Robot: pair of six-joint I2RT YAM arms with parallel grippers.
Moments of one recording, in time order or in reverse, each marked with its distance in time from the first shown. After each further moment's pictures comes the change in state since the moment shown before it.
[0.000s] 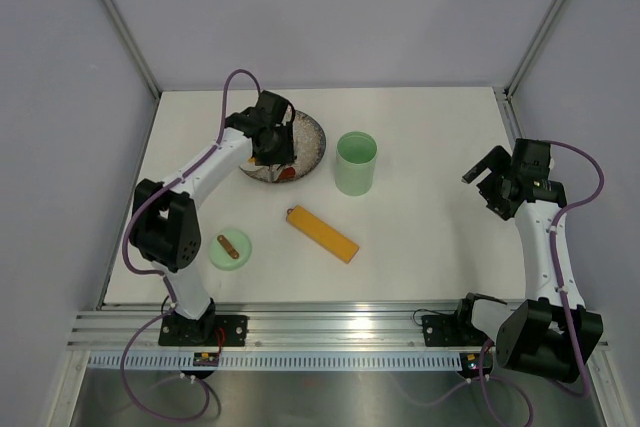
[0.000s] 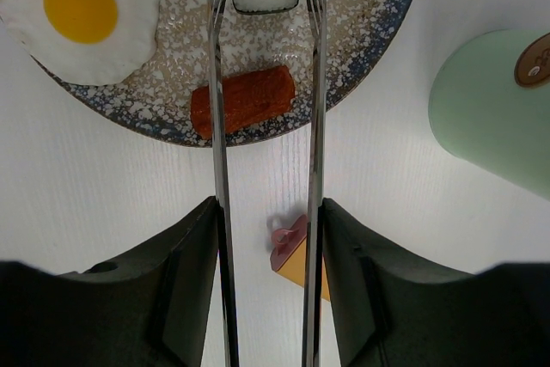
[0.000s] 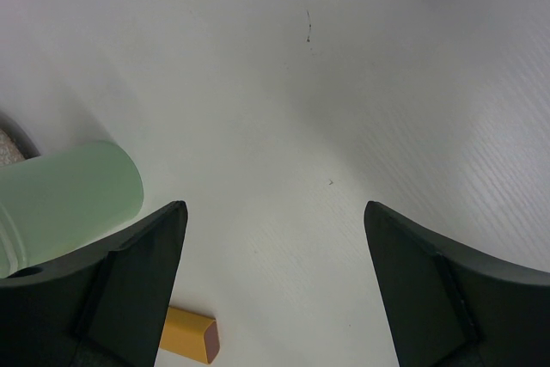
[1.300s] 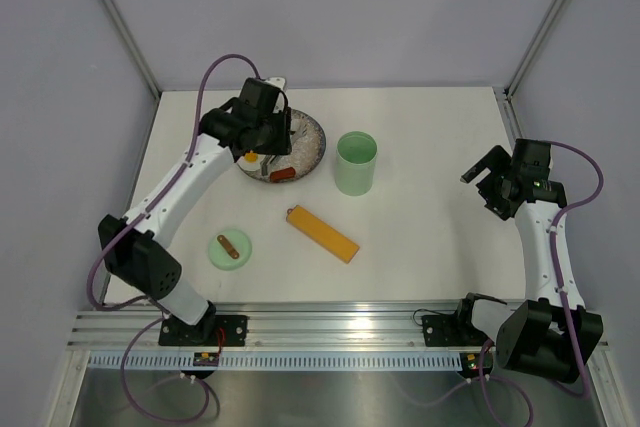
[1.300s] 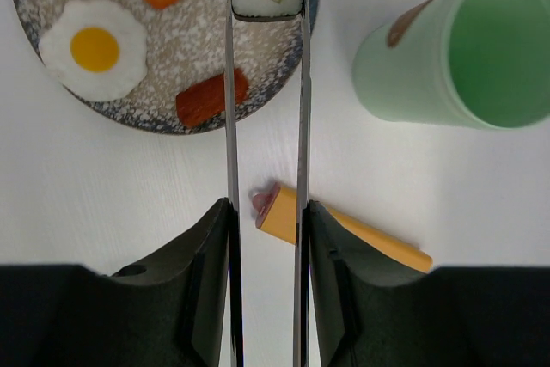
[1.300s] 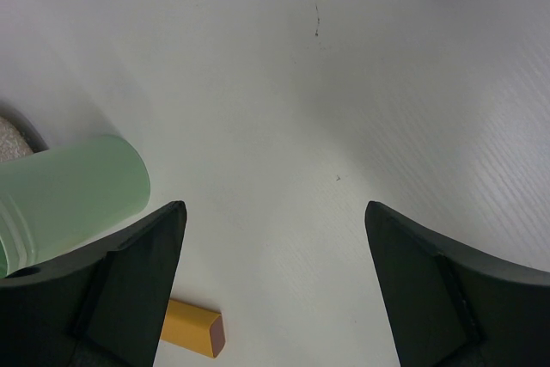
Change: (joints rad) left arm -0.061 -0.182 0.080 -0.105 0.026 0.085; right arm 0.000 -0.002 -0.001 0.000 -0.022 0.008
